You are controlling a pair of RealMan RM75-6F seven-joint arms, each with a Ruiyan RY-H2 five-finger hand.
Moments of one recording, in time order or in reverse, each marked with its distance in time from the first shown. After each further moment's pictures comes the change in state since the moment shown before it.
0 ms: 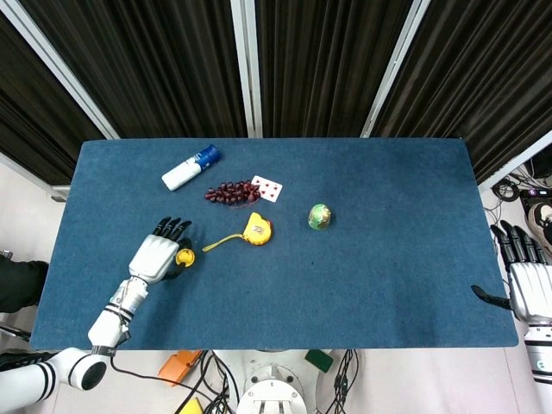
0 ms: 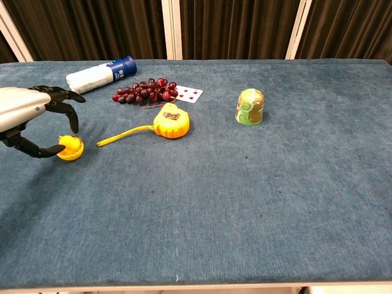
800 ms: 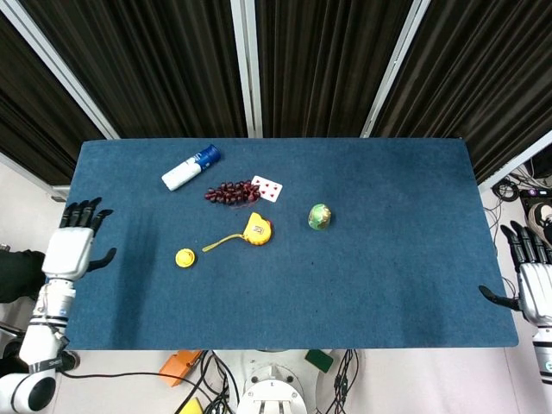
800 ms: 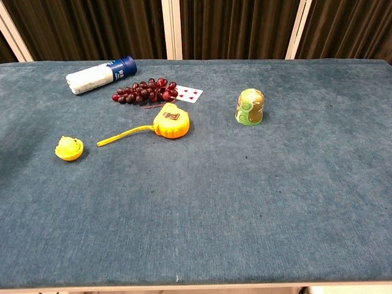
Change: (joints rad) left arm 0.184 0.266 -0.043 -0.144 -0.119 0.227 -0.086; right arm -0.011 0.022 0.002 0.002 0.020 -0.005 0.036
